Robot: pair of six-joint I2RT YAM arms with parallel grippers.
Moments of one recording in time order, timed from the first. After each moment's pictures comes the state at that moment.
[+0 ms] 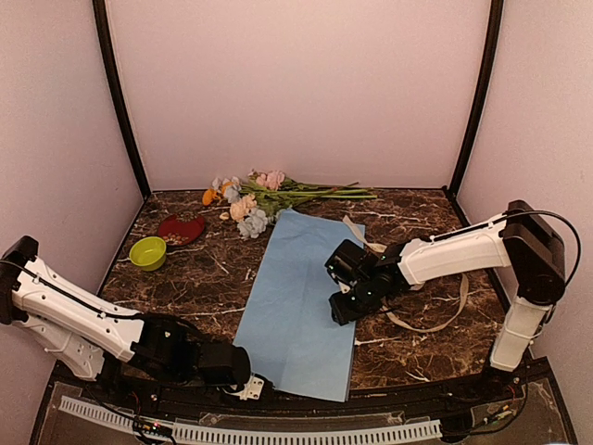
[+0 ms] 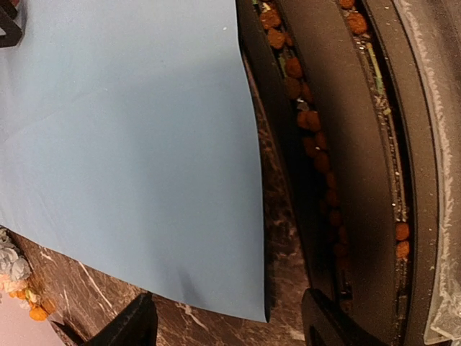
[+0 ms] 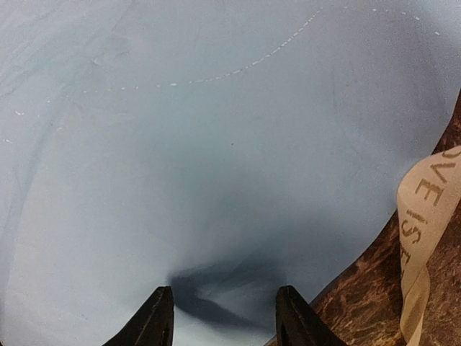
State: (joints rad) left arm -1.52 1.39 0.71 -0.63 -0.35 0.43; right arm 0.97 1.77 1.04 -0.50 0.07 0.52
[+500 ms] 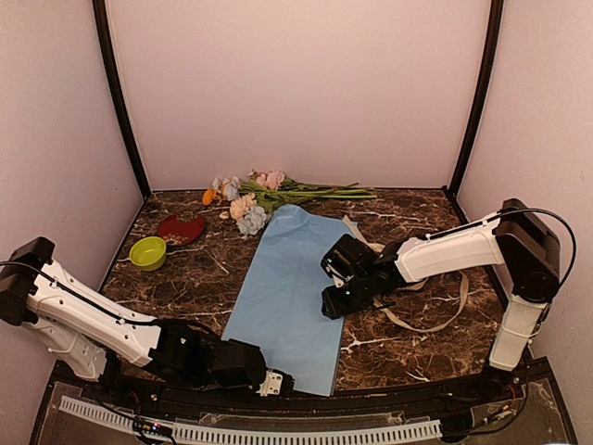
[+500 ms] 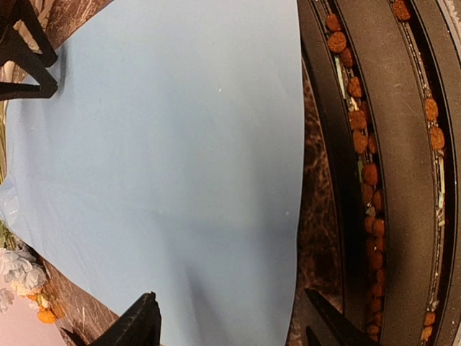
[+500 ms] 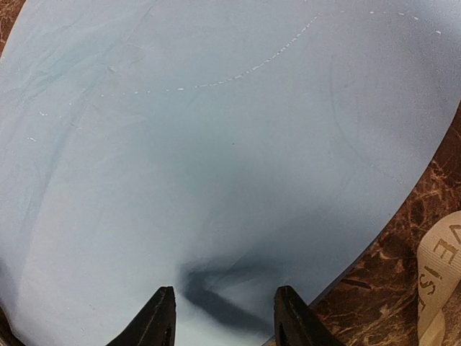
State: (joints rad) left arm -1.52 1.47 0.72 -0.42 -0.44 0.41; right arm 0.95 1.81 1.05 -0.38 0.00 0.53
